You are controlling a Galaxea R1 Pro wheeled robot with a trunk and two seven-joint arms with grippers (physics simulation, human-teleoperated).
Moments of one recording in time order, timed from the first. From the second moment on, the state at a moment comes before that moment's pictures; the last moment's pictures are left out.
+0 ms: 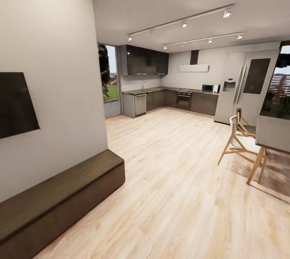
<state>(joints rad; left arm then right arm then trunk) -0.34 -0.02 0.05 -0.04 0.26 0.16 0.00 -0.28 0.00 0.00 -0.18 0.01 0.03 0.00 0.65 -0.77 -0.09</state>
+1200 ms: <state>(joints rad) -0.34 -0.02 0.05 -0.04 0.26 0.16 0.00 -0.28 0.00 0.00 -0.18 0.01 0.03 0.00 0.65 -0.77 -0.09</state>
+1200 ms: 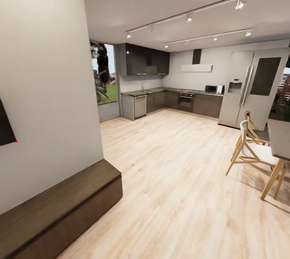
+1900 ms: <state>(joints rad) -0.34 -0.03 0.05 -0.04 0.26 0.16 0.00 -0.28 0.00 0.00 -0.18 0.01 0.03 0.00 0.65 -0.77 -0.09</state>
